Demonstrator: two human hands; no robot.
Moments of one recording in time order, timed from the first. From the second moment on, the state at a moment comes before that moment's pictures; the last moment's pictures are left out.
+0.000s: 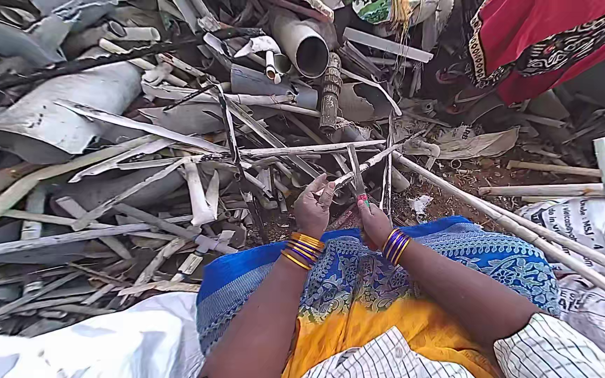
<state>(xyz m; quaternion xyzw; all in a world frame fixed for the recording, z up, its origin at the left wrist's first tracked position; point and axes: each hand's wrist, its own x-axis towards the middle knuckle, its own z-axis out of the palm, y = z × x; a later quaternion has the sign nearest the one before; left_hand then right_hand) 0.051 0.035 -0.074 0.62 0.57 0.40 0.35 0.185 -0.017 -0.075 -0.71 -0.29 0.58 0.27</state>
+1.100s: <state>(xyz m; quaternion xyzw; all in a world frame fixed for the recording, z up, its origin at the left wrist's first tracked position) 0.051 0.039 -0.070 0.48 0.51 0.49 0.53 0.194 -0.009 -0.087 -0.71 -0.30 0.58 0.28</state>
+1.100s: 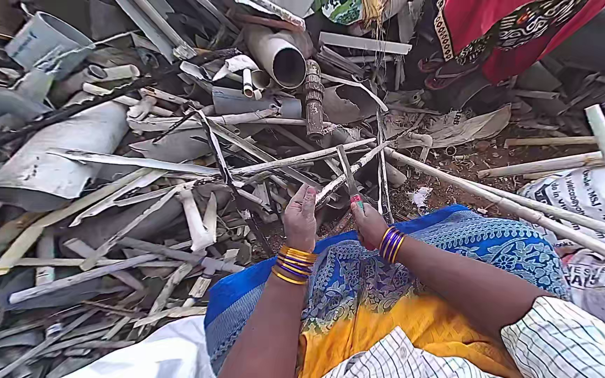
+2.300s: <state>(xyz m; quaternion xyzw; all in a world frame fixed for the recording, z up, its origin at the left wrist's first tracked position) 0.058 0.039 -0.068 0.43 0.52 0.44 0.59 0.167 -0.041 -0.061 -0.65 -0.44 0.57 0.23</state>
